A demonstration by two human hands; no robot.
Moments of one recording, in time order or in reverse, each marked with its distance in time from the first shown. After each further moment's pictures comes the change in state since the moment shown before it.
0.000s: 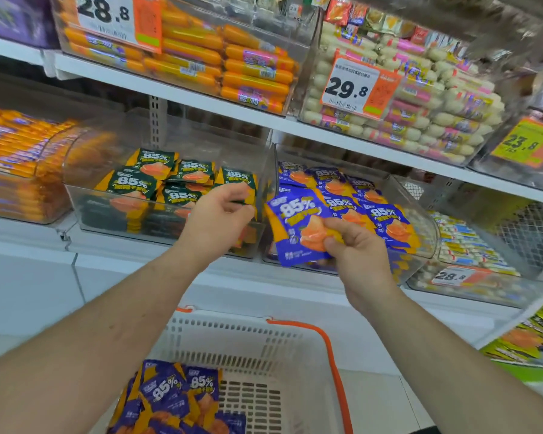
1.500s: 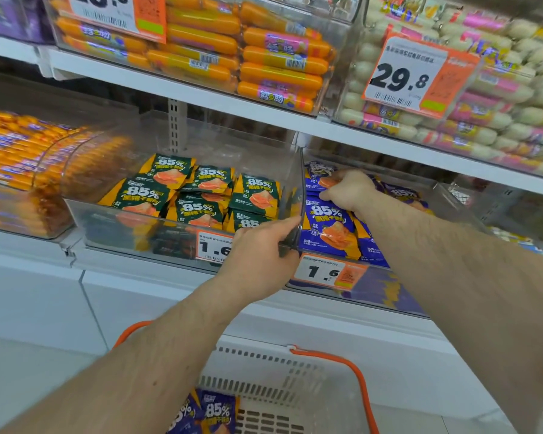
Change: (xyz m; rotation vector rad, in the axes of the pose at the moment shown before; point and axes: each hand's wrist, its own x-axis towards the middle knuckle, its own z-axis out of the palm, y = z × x) left_hand 0.025 -0.034 0.038 0.325 -0.195 0.214; right_hand 0.208 -0.020 0.058 -0.993 -0.058 -0.004
